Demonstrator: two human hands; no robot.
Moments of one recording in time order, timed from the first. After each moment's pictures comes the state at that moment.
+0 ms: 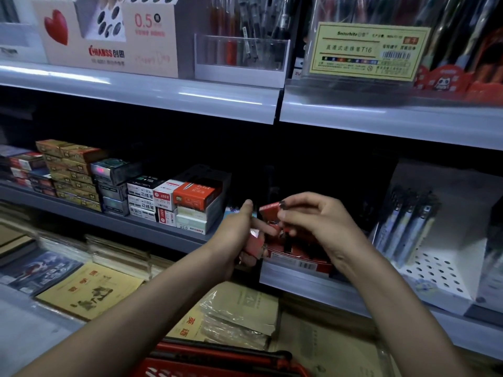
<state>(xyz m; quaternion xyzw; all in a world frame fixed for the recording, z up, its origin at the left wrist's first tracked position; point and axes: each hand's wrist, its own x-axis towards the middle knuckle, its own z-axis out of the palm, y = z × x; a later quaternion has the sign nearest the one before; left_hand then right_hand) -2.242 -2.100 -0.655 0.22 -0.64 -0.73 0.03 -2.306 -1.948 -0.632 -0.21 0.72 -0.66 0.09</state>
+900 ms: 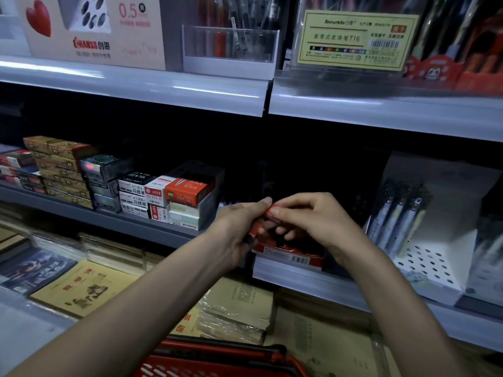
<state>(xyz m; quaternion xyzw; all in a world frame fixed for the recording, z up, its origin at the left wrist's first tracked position) -2.253 -2.083 -0.645 0.20 -0.51 -0.83 0.05 -2.311 -1.939 -0.633 -0.25 0.76 -0.59 0.10</state>
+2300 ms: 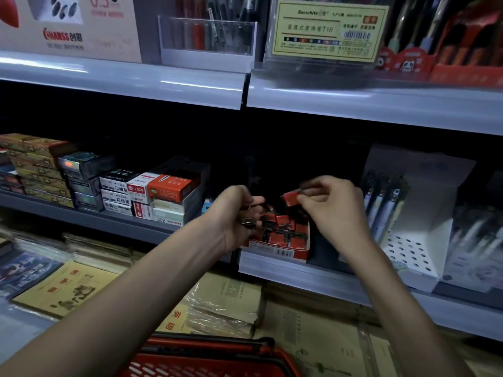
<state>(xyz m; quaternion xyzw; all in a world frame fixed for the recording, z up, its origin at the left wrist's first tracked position) -2.276 -2.073 -0.643 0.21 -0.50 -0.84 0.02 -2.336 -1.902 -0.644 -0.19 0.84 -0.47 -0.18</state>
